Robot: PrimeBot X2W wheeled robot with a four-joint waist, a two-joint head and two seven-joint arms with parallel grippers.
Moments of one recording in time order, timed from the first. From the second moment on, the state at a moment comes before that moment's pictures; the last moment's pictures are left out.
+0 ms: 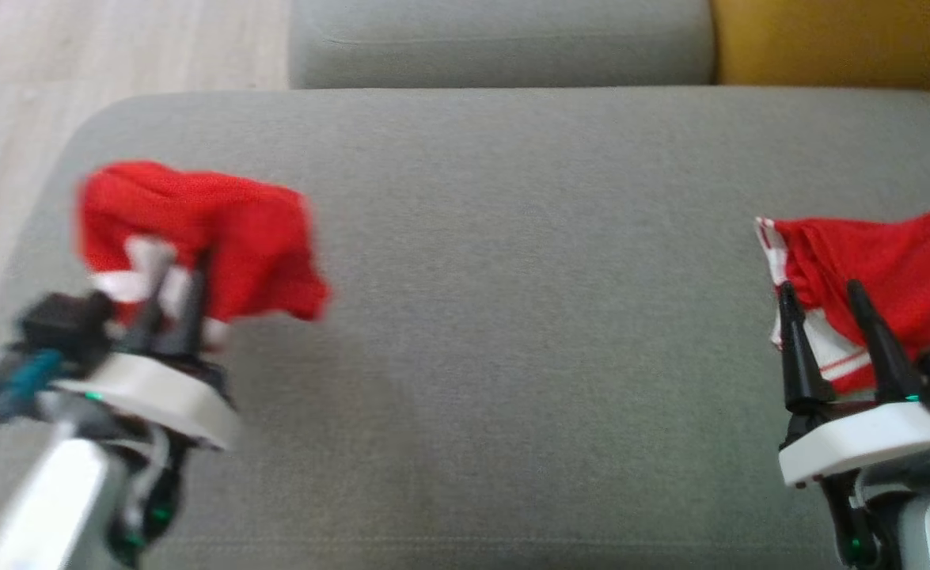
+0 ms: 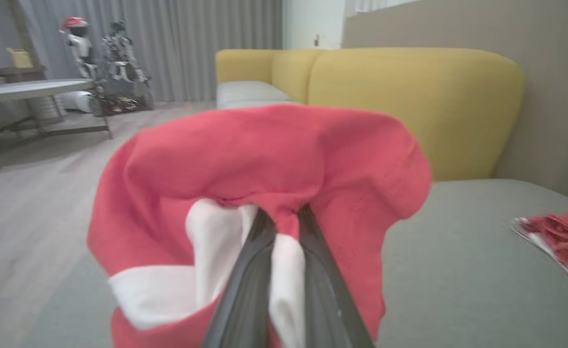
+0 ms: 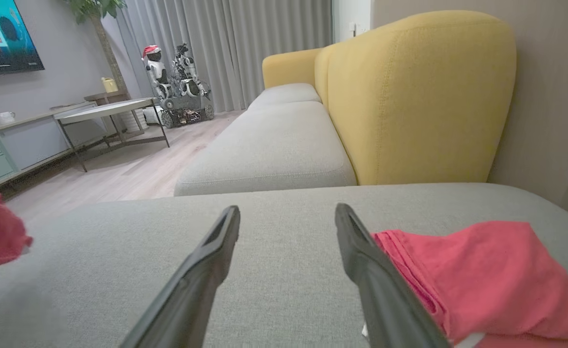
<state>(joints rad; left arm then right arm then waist) -0.19 0.49 -0.39 -0.03 -0.54 0.16 -0.09 0.05 -0.04 -0.07 -0.13 0.19 0.13 0.12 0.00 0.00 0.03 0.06</state>
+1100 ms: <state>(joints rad) -0.46 0.20 -0.67 0.35 -0.49 -0.02 -0.21 -0.05 -0.04 0.02 -0.08 0.24 0.13 0.05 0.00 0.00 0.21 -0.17</state>
